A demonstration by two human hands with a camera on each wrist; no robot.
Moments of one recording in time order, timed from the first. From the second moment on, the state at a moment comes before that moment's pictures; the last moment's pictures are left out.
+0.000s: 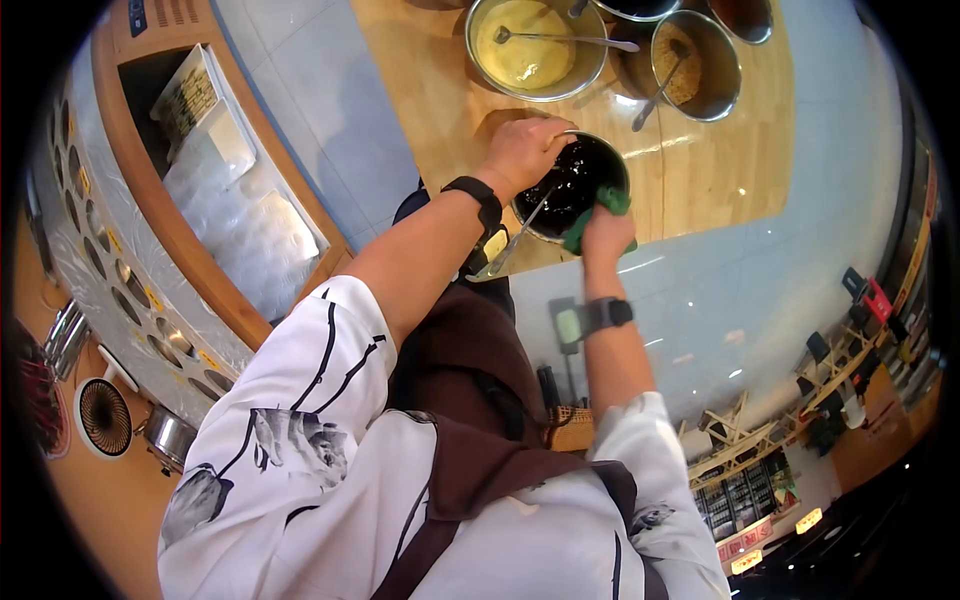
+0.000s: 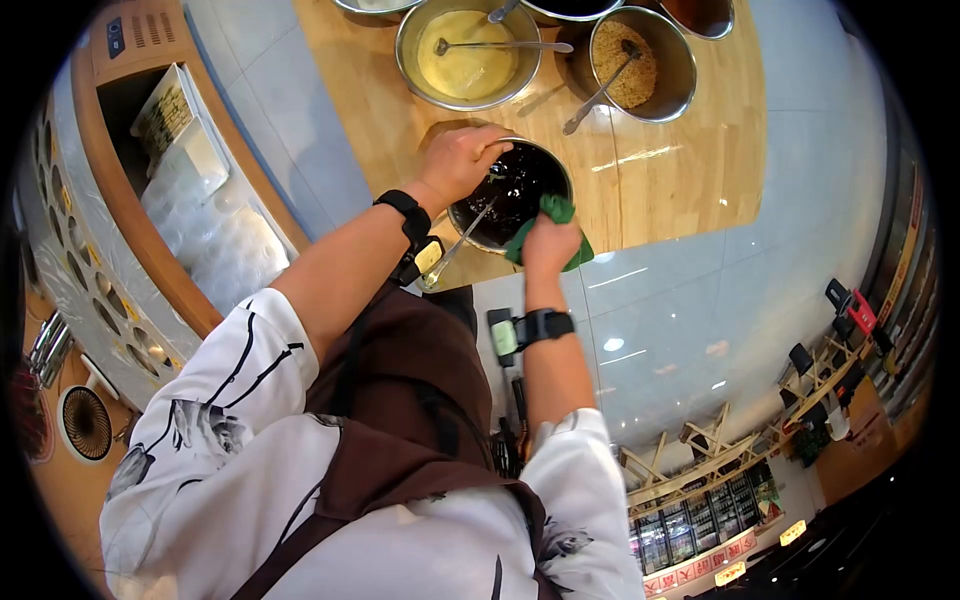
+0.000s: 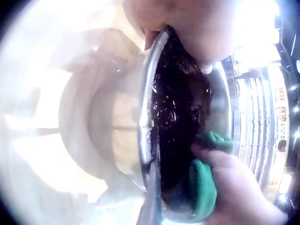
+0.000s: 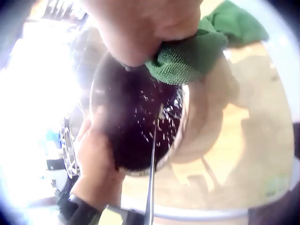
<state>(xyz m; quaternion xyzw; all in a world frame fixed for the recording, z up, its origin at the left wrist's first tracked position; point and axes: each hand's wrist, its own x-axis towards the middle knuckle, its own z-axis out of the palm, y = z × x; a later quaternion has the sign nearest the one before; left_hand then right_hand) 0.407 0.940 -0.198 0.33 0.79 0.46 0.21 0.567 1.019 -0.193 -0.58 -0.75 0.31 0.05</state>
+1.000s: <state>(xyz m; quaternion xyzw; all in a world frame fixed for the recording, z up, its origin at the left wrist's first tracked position) 0.400 0.942 -0.198 0.07 0.71 0.59 0.38 0.557 0.970 -0.205 -0.71 -0.45 0.51 0.19</state>
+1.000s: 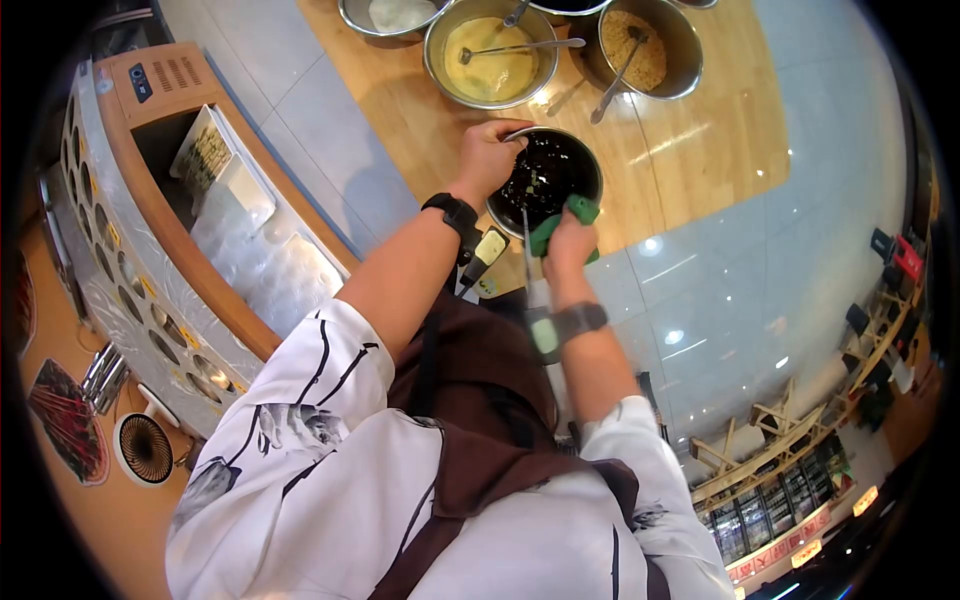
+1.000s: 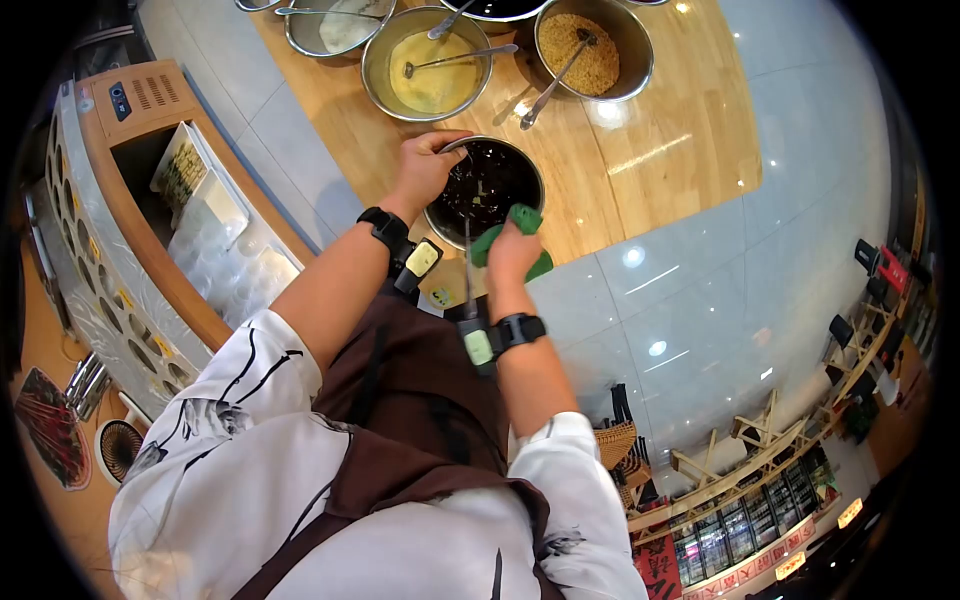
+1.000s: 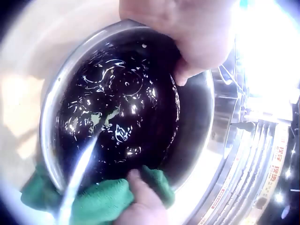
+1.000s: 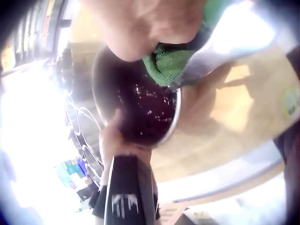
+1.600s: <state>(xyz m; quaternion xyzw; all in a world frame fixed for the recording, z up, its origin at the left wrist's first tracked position) 0.366 0.955 -0.180 0.37 0.76 0.38 0.39 0.551 1.043 -0.181 -0.51 -0.73 0.45 -0.04</state>
